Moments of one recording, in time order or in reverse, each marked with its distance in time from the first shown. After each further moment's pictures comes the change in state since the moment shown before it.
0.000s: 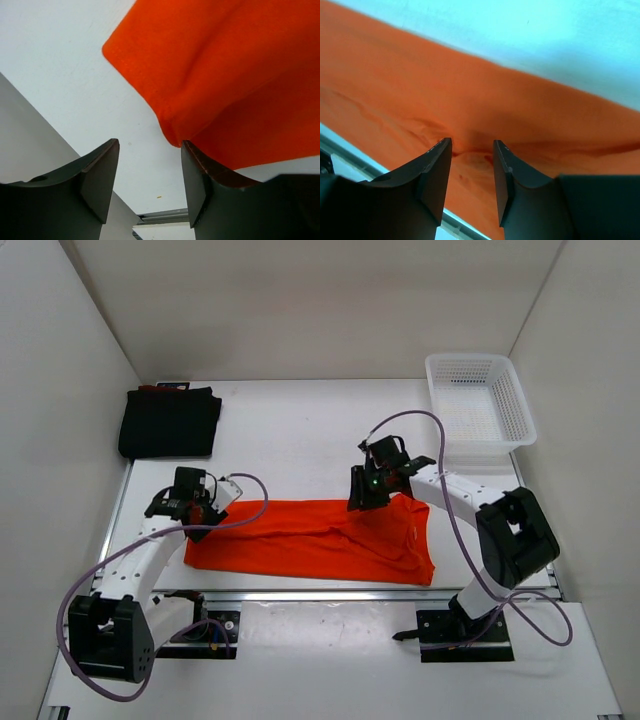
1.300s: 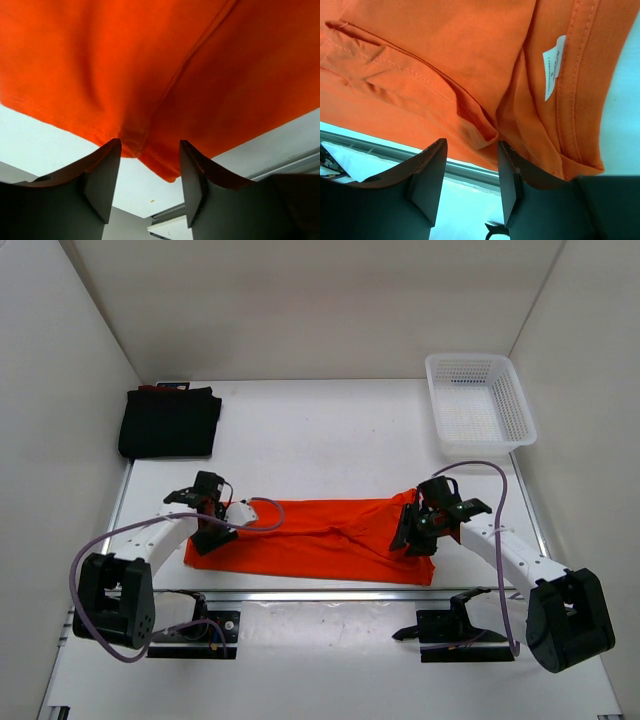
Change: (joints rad) left arm -0.085 0.164 -0.006 -0.100 0.091 0.156; right arm -0.174 -0.491 -0.411 -0.253 0.014 0.177
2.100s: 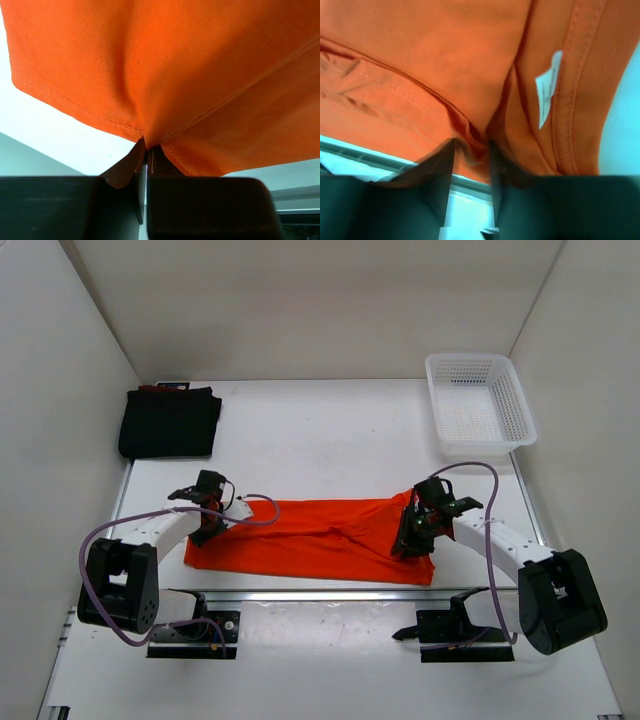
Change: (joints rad) left arm 0.009 0.093 -0.017 0.097 -0.157 -0.049; right arm 0.002 0.095 -0.020 0.067 0.003 -0.002
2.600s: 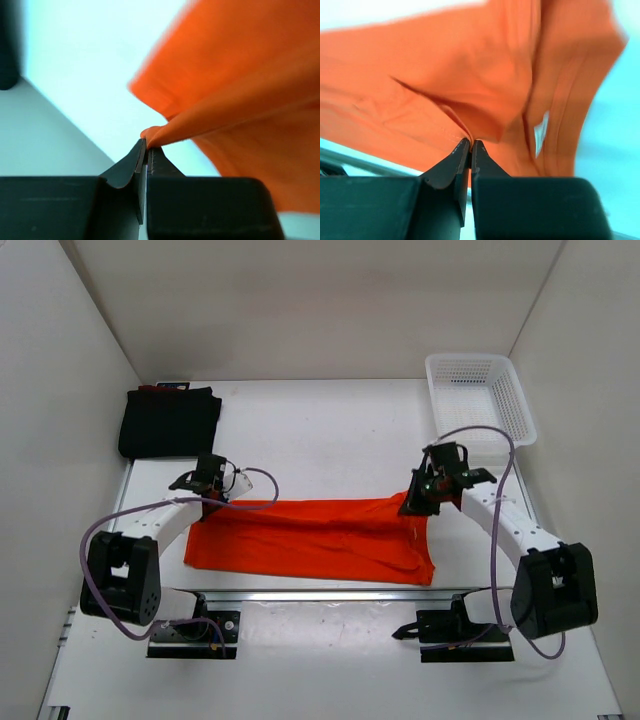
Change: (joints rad) left arm -0.003 0.013 0.066 0.161 -0.095 0.003; right arm -0.103 0.029 0.178 -0.017 -0.005 -0.099
